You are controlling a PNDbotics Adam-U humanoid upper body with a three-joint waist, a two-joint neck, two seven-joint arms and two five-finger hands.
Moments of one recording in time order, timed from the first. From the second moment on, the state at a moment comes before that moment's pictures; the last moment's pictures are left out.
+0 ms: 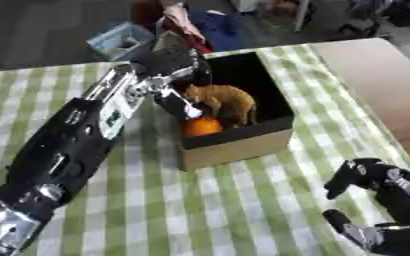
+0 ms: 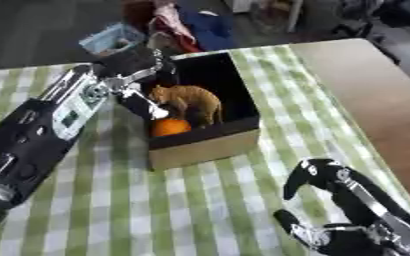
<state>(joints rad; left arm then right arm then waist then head) -1.04 0.36 -0.33 -1.09 -0.88 -0.28 -0.34 -0.19 -0.35 0.19 -1.88 0.00 -0.17 0.38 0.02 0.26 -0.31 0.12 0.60</state>
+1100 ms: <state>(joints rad) -0.75 0.66 -0.14 -1.70 -0.19 0.00 -0.13 -0.17 -0.35 0.16 -1.87 0.01 -0.18 0.36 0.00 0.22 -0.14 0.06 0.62</state>
